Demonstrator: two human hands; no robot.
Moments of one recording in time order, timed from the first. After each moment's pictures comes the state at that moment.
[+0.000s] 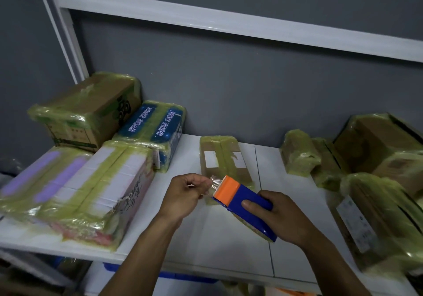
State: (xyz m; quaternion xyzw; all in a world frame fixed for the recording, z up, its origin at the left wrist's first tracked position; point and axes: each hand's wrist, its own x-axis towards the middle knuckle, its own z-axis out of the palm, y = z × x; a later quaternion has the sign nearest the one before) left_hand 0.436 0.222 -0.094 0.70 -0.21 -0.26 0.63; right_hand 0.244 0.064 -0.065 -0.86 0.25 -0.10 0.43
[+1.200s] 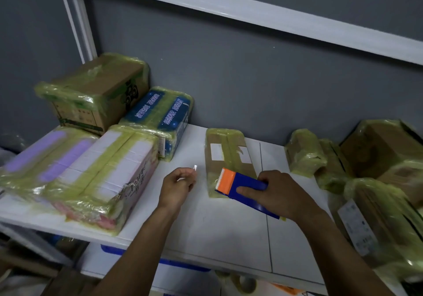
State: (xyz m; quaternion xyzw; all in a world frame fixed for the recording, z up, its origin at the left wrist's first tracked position) left_hand 0.464 0.222 -0.156 0.64 -0.05 -0.23 0.73; right_hand 0.284 0.053 -0.044 -0.92 0.29 0.00 0.27
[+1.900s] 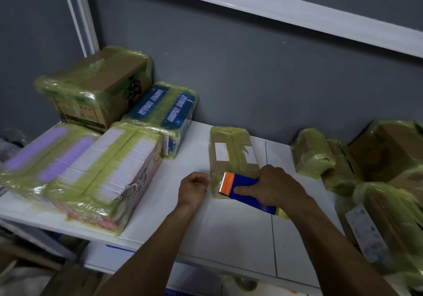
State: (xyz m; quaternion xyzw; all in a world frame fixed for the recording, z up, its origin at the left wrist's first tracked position) left_hand 0.461 0.186 -0.183 0.73 -0.09 -0.23 0.64; right_hand 0.328 0.040 -0.056 -0.93 0.32 0.09 0.16
